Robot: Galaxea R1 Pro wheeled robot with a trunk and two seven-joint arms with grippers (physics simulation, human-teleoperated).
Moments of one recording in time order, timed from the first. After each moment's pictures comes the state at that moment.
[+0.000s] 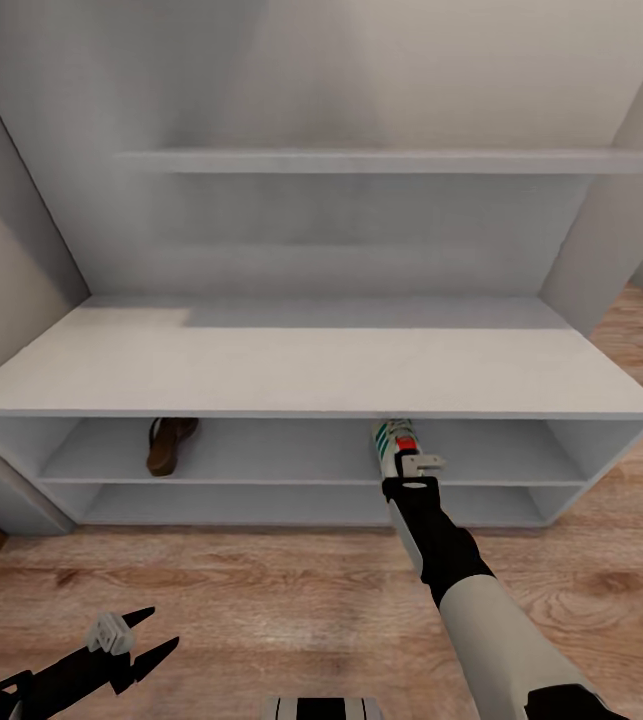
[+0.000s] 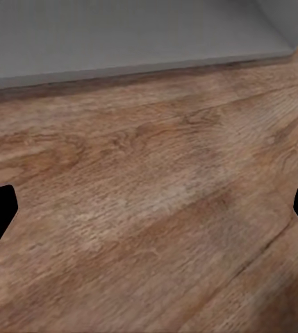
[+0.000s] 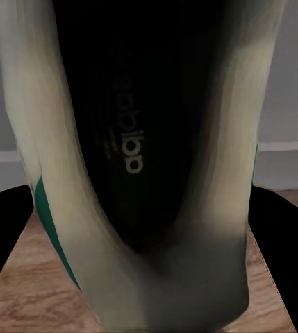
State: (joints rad) left arm -0.26 0.27 0.35 -0.74 -0.04 -0.13 -1.12; right arm -0.76 0.17 0.04 -0.75 0.06 0.49 -0.38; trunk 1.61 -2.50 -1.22
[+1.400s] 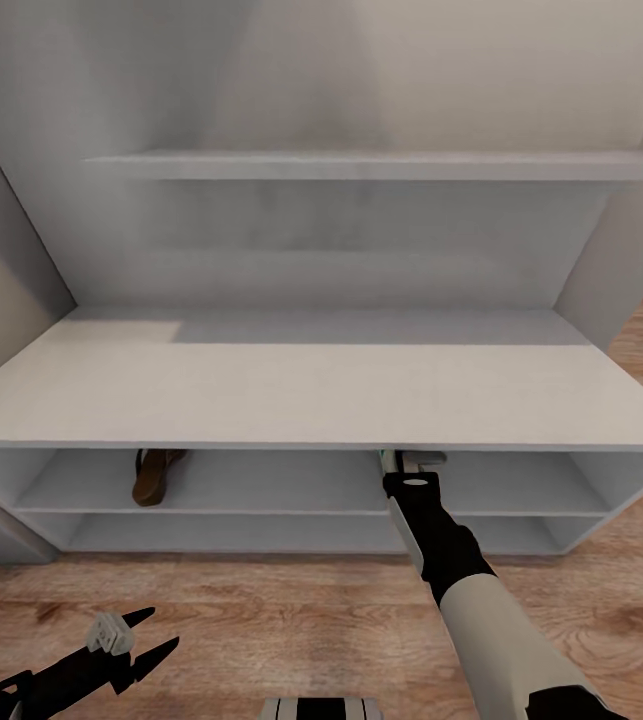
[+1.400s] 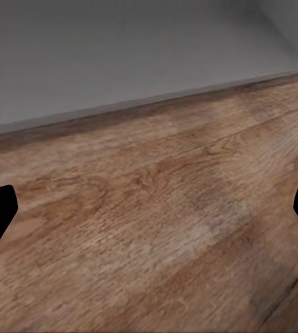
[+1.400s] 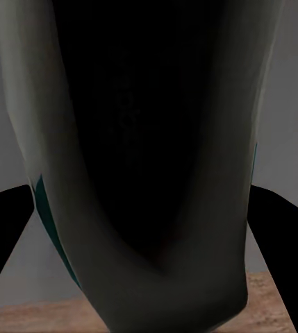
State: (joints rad) left arm -0.26 0.27 0.35 -0.74 -0.04 -0.13 -1.12; right arm -0.76 0.17 0.04 -0.77 0.07 0.49 -0.38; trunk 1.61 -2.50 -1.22
